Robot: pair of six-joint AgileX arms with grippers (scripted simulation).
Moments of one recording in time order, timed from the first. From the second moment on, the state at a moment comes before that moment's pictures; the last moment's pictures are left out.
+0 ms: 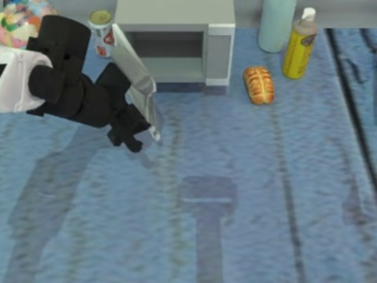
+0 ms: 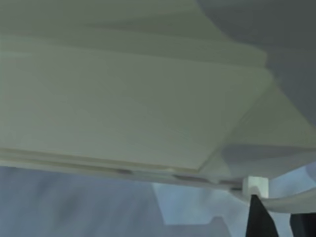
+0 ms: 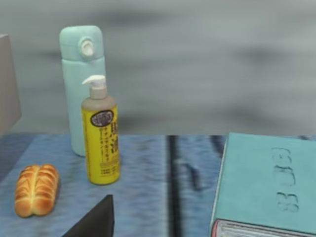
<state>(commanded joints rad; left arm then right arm) -0.29 1.80 1.10 -0.31 0.46 0.57 0.00 0.00 0.00 0.00 0.00 0.00</state>
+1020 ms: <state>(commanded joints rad) -0.29 1.81 1.10 -0.32 0.48 0.60 0.00 0.00 0.00 0.00 0.00 0.00</state>
